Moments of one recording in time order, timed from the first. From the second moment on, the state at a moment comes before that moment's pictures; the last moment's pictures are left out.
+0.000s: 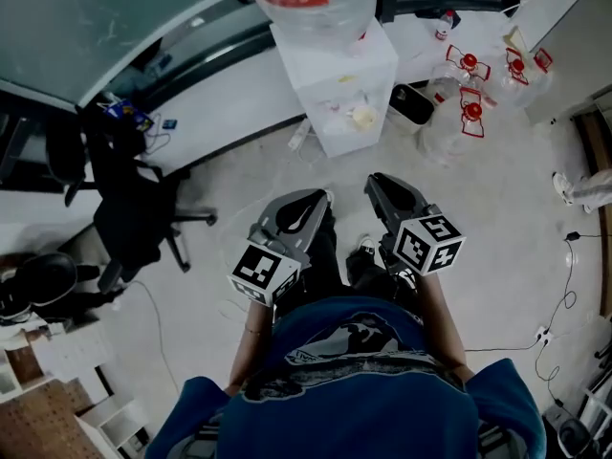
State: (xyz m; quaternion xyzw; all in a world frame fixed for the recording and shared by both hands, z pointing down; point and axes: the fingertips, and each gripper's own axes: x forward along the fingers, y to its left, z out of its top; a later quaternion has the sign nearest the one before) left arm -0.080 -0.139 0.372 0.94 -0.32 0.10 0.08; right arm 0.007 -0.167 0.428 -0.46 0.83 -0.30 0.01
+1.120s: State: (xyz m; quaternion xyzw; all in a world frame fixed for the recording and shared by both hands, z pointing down) left arm -0.037 -0.279 0.442 0.98 -0.07 0.18 0.04; right arm 0.046 -0.354 0.633 -0.62 0.70 -0.36 -0.03
